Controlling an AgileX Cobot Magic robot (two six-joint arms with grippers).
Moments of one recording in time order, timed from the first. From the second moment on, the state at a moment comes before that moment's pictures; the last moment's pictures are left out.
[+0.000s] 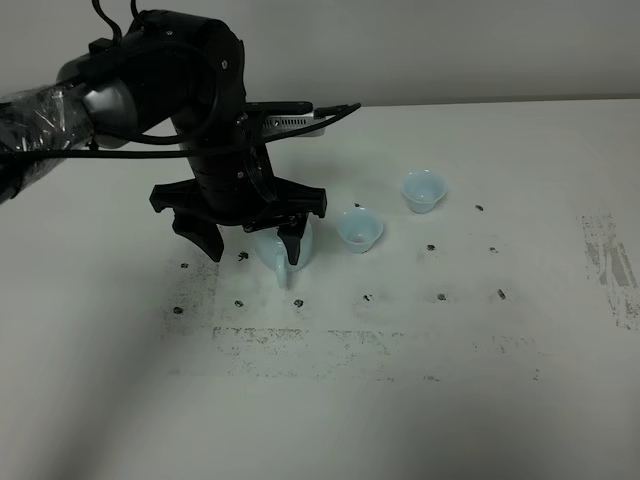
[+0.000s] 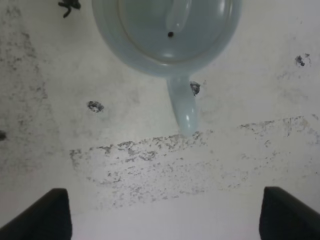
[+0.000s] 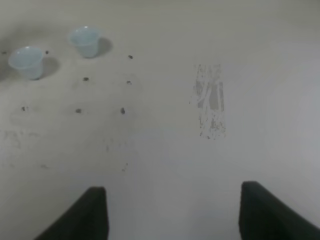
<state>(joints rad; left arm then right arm) -0.50 2.10 -1.74 -0.11 1.19 -0.30 0.01 -0.01 -0.52 0.03 1.11 -0.03</state>
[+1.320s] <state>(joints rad) -0.50 2.30 -1.90 -0.14 1.19 -0.35 0.01 -0.01 -0.52 0.03 1.11 -0.03</state>
